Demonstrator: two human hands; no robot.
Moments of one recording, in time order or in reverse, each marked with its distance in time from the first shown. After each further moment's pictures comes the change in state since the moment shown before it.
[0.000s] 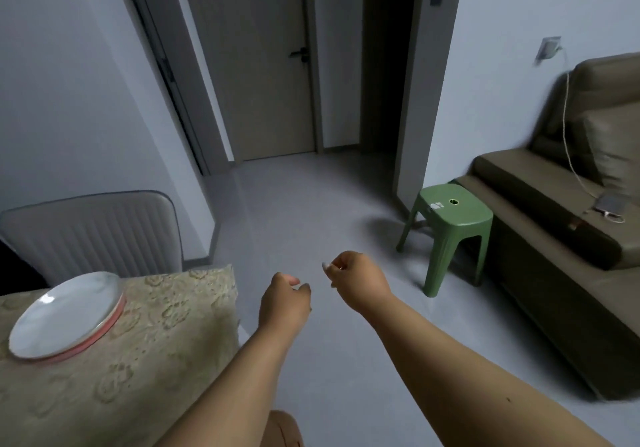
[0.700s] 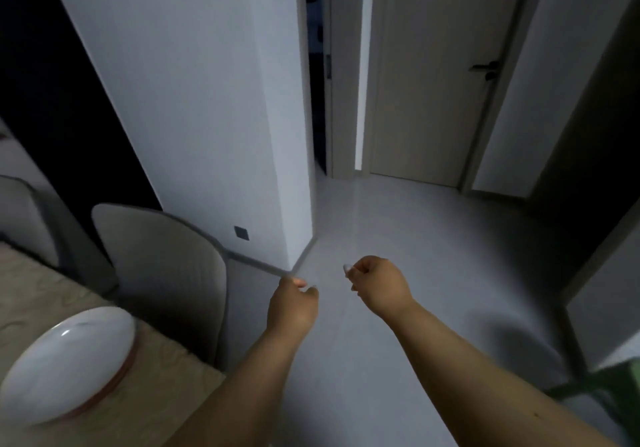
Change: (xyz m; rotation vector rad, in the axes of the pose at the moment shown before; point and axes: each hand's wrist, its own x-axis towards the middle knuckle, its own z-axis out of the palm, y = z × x) left_hand 0.348 0.067 -0.047 -0.202 0.384 -0.298; right_hand 0.410 -0.128 0.073 -0.023 -0.389 -0.327
